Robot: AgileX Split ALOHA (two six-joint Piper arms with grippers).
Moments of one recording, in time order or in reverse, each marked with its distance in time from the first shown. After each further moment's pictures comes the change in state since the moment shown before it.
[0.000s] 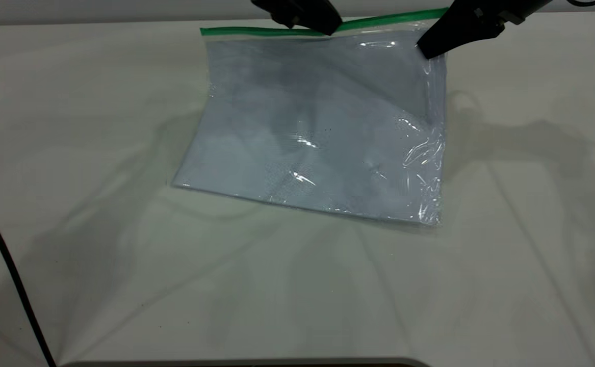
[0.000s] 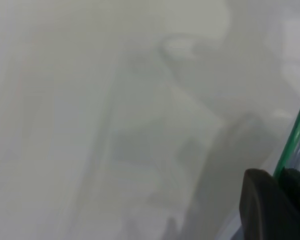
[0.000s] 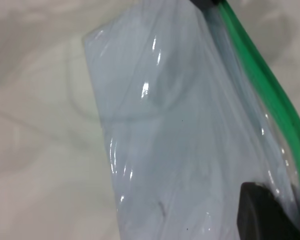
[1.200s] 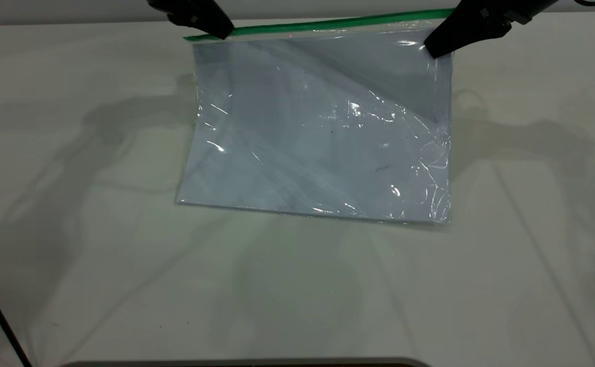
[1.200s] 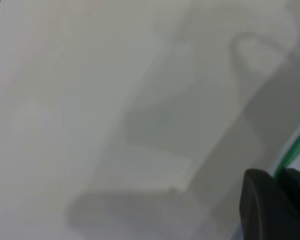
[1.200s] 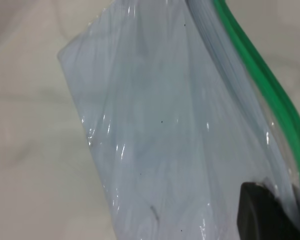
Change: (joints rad) left arm 0.206 0.007 0.000 0.202 0.008 -0.142; right arm -0.011 0.000 0.000 -0.004 -0.007 -0.002
